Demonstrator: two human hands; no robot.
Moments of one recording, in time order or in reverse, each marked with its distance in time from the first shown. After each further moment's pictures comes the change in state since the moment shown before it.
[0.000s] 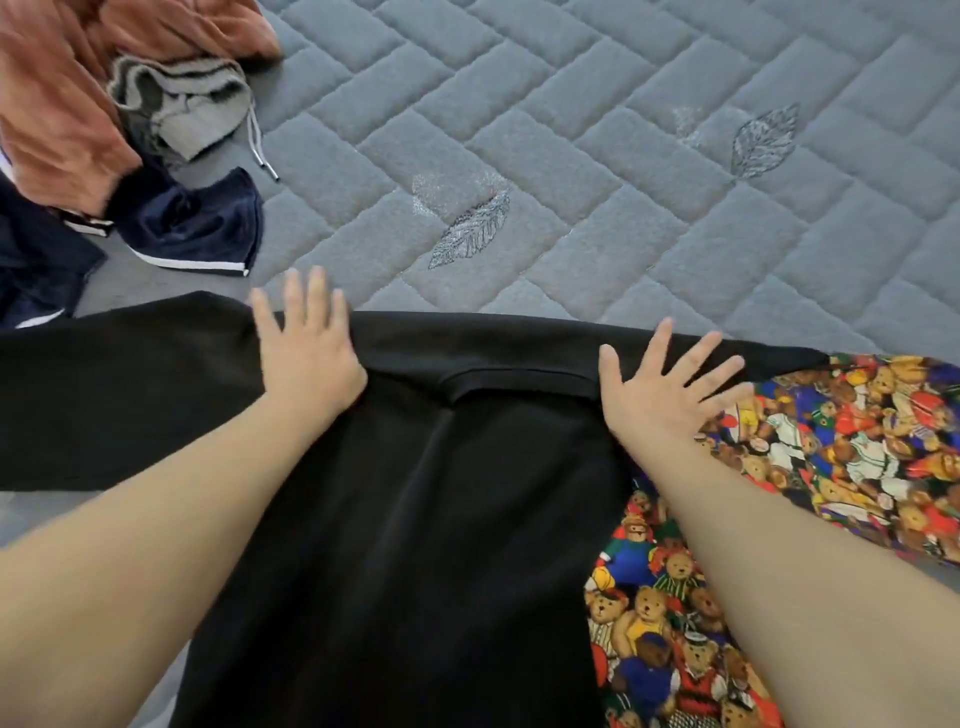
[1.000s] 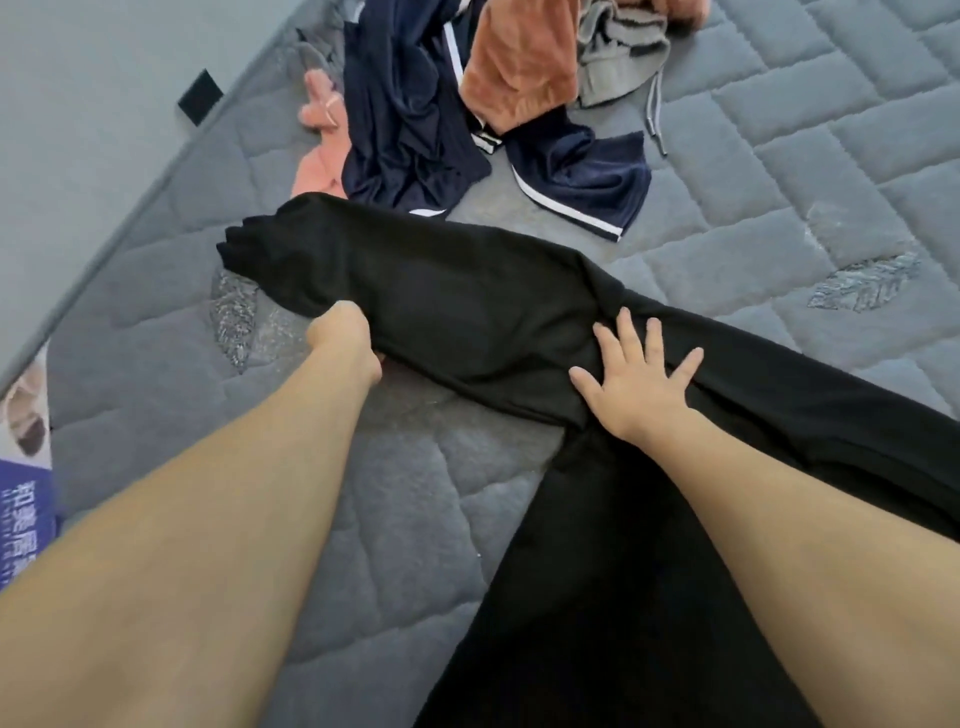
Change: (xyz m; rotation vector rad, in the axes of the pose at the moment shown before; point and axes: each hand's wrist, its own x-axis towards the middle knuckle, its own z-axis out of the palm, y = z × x) left_hand -0.058 -0.305 0.091 -1.947 0.148 -1.487; right_hand -0.193 -0.300 0.055 -0.296 -0.275 -0.915
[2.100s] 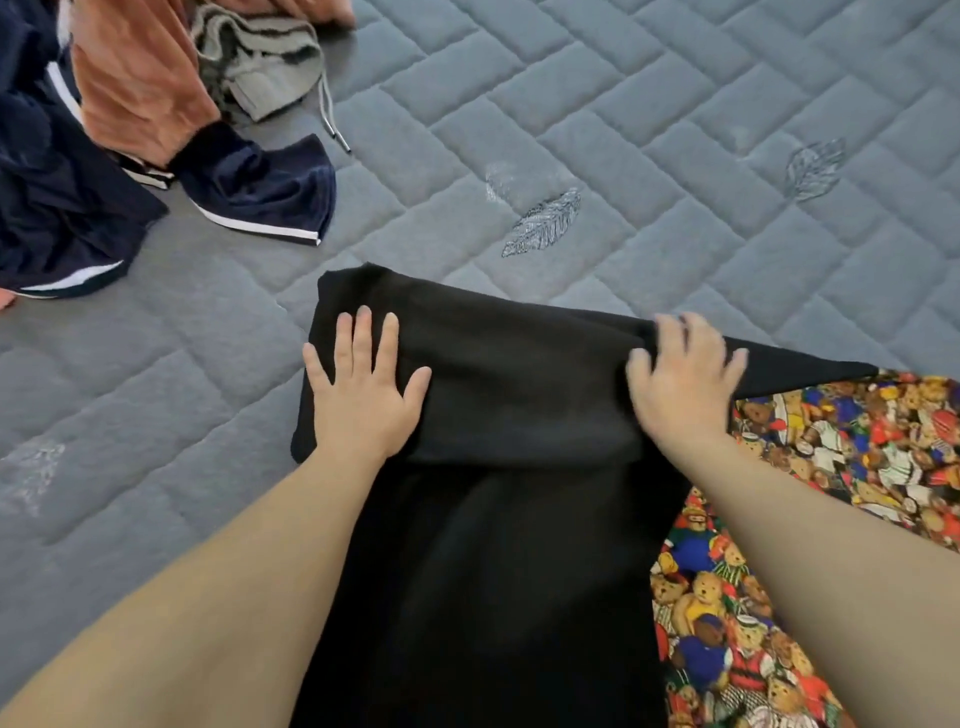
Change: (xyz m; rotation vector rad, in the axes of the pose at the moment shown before) left_hand -0.145 -0.190 0.132 1.613 -0.377 1.370; right_hand -0.137 0.273 -0.002 0.191 0.507 0.551
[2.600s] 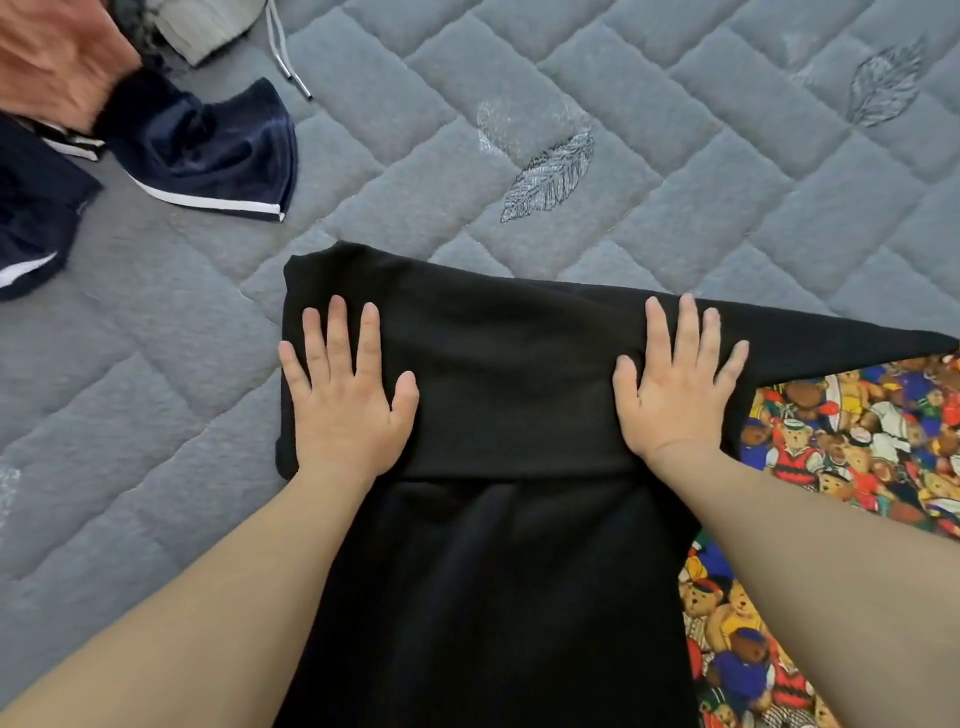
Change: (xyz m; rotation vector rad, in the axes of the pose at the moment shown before) left_hand 0.001 -0.005 0.020 0.023 0.123 0.036; right_hand -0.008 0.003 0.062 -0.130 -0.051 -0.054
